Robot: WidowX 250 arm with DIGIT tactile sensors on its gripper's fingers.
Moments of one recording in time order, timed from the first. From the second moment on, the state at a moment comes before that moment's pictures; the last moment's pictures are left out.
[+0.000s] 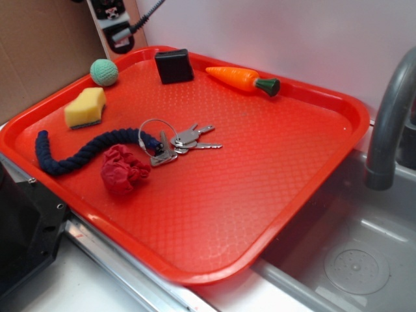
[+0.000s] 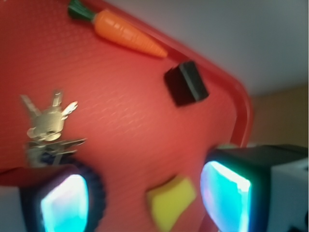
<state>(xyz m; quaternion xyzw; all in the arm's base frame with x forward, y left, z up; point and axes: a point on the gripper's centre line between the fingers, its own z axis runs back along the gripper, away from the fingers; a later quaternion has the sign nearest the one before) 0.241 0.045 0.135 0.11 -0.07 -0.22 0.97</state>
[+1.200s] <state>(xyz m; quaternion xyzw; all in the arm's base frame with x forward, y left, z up) 0.316 0.093 0.058 0.03 -0.13 -0.25 0.96</state>
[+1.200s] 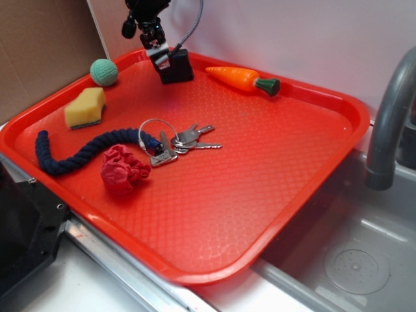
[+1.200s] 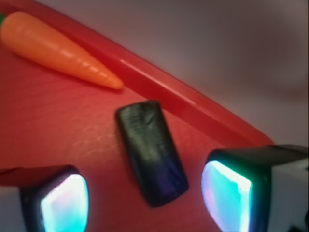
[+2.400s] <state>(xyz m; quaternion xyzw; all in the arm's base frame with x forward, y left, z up) 0.306 0.058 0.041 -0.05 -0.13 -0.28 0.95</state>
